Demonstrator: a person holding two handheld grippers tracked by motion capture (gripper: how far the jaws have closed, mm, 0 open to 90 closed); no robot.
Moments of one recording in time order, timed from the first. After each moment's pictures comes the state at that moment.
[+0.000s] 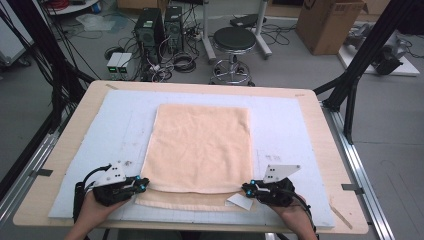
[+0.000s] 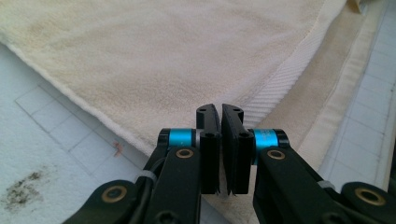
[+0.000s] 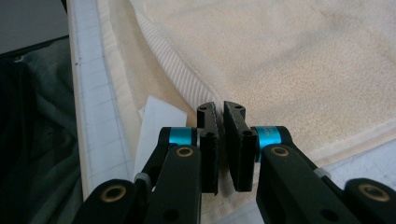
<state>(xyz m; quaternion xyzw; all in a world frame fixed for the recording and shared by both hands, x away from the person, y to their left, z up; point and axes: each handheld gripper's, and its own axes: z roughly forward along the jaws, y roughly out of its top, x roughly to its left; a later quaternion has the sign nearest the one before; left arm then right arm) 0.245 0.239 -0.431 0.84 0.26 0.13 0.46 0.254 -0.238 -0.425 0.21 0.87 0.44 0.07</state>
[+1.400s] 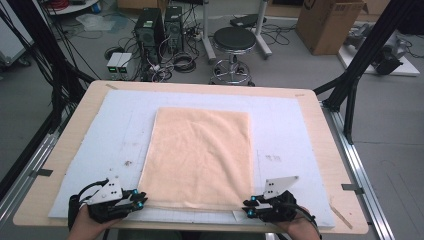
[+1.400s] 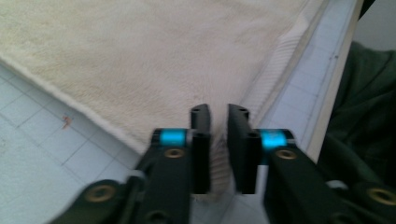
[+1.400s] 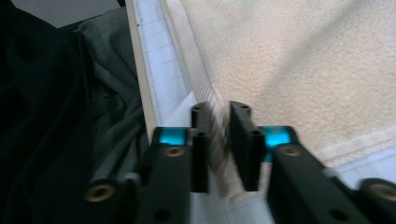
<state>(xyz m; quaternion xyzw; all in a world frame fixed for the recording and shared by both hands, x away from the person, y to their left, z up) 0.212 0.240 -0.431 0.85 0.23 0.11 0.47 0.227 -0.239 -0.433 0.18 0.89 0.42 0.00</state>
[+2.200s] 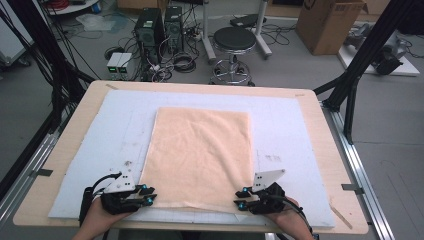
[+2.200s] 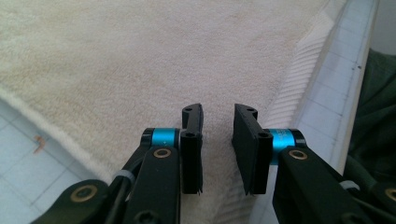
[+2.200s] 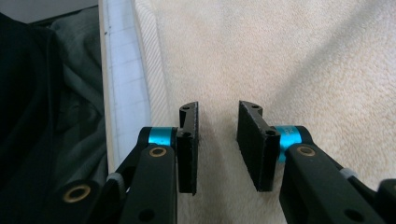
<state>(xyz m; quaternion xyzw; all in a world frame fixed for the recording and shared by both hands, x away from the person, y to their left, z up) 0.232 0.222 -0.443 0.86 0.25 0.08 0.44 0.247 -0.217 -0.440 0.17 0.90 0.40 0.02</state>
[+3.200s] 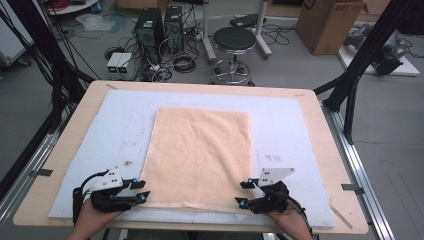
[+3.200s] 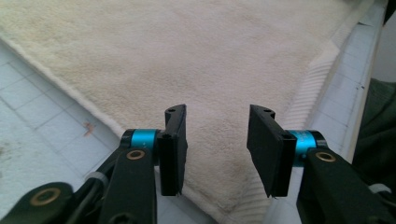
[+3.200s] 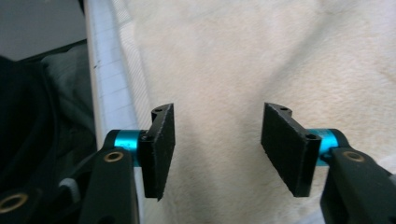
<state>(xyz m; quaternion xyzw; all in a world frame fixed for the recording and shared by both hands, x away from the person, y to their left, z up) 0.234 0.242 -0.439 0.83 0.28 0.10 0.47 0.249 -0.226 -0.435 0.22 0.86 0.45 0.04</state>
